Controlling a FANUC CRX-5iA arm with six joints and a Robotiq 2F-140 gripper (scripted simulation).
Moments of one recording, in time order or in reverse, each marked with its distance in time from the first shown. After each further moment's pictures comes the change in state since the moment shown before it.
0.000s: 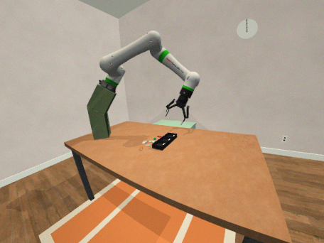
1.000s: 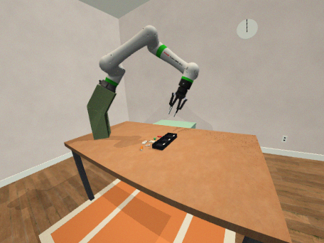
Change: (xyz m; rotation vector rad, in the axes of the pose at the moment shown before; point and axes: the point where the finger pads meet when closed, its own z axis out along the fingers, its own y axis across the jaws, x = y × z) arm 0.011 0.031 -0.057 0.004 0.000 -0.018
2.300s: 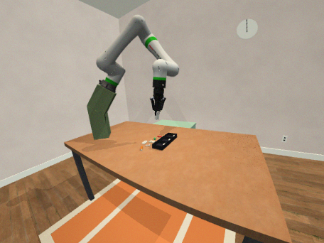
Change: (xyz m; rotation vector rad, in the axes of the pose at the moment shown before) arm 0.088 0.075 0.063 0.341 -0.006 -1.030
